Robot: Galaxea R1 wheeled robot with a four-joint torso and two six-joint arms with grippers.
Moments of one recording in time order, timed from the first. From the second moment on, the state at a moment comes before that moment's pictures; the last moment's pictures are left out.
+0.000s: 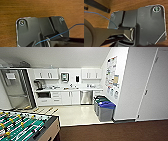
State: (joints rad) left arm 1.51 2.76 -2.32 0.02 -0.13 0.06; right arm -1.60 2.75 -2.26 -0.21 0.11 0.07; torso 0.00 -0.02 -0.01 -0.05
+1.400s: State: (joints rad) left arm 1.51 2.76 -2.32 0.02 -0.13 0.06; right arm -1.59 2.75 -2.25 -0.21 0.11 0.07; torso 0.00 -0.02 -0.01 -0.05
